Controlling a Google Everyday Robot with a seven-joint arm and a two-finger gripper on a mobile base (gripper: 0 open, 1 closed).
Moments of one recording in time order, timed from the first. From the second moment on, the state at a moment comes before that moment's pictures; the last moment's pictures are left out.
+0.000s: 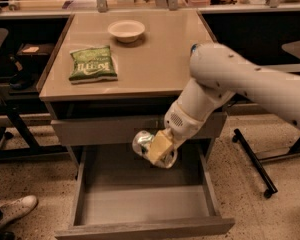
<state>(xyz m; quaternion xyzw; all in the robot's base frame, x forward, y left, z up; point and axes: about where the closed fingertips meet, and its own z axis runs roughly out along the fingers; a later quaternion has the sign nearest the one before) 0.461 -0.034 0.742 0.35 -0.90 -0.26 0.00</state>
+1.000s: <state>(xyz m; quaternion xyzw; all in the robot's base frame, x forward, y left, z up) 0.422 -0.025 0.648 0.29 -0.90 -0.32 0.05</state>
